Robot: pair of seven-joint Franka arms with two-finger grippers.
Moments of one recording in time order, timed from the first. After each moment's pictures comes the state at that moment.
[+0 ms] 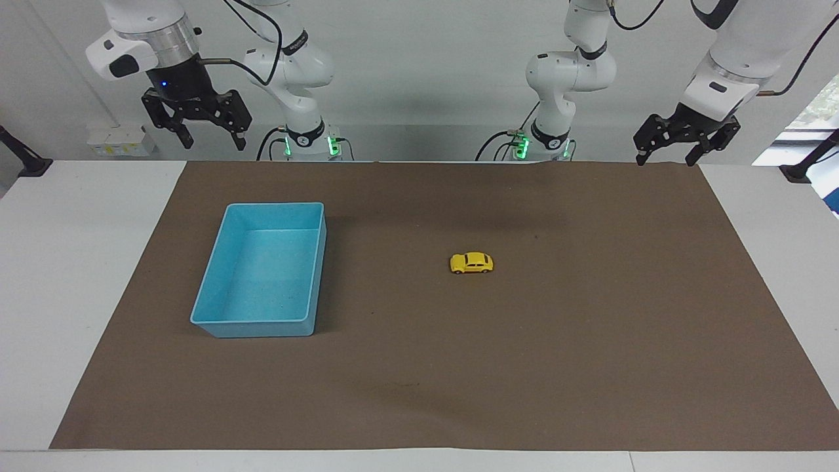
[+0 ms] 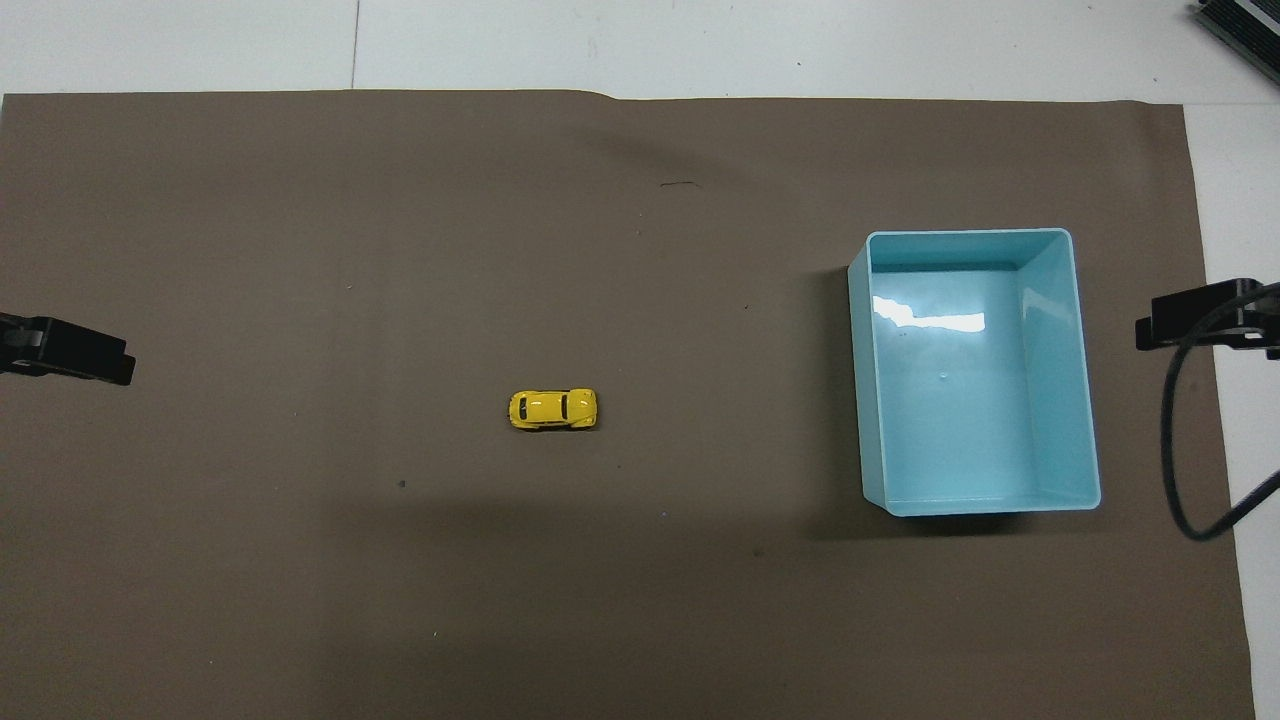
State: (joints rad) left arm -0.06 -0.04 -0.01 -1.54 0.01 1.45 0.16; right arm -0.02 -0.03 0.03 -1.45 0.02 1.45 0.10
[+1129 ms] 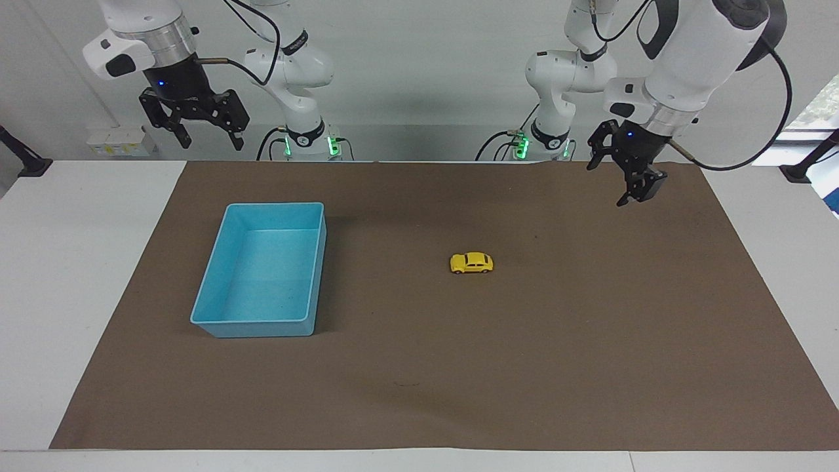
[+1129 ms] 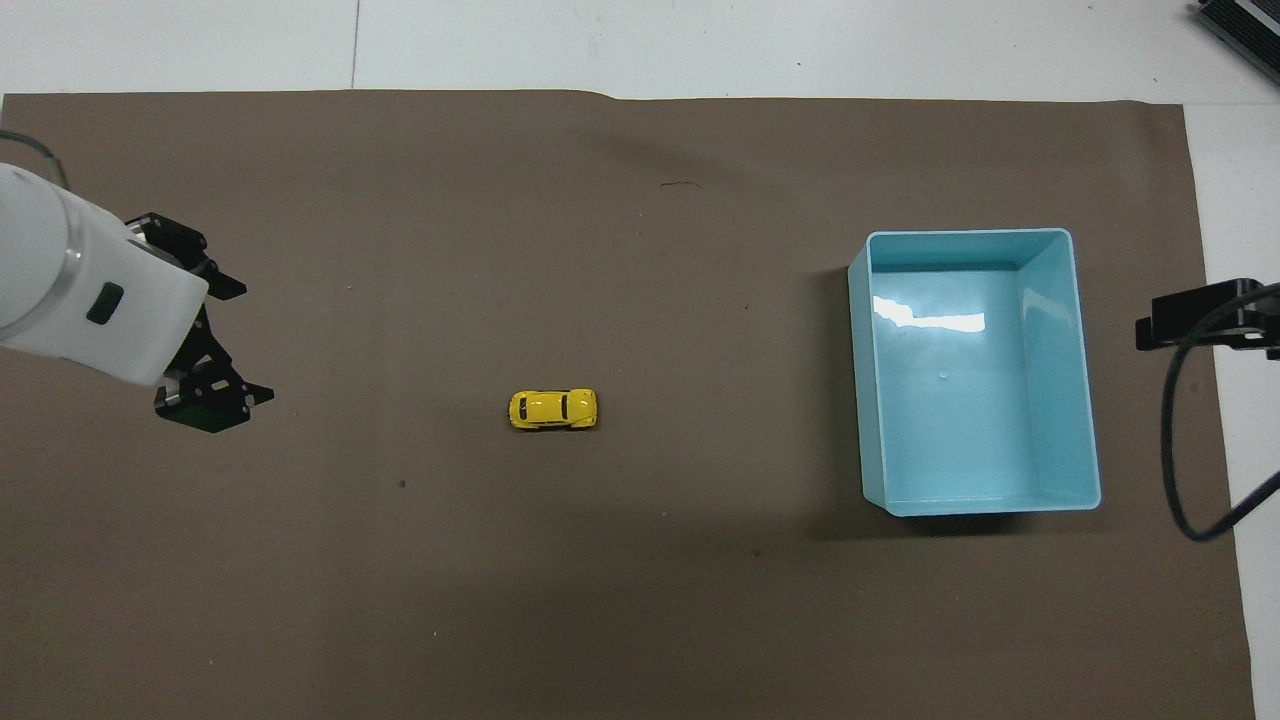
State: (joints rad) left arm -0.20 0.01 -0.02 -1.65 -0.09 1.64 1.13; right arm -0.02 -0.03 0.03 -1.45 0.02 1.45 0.10
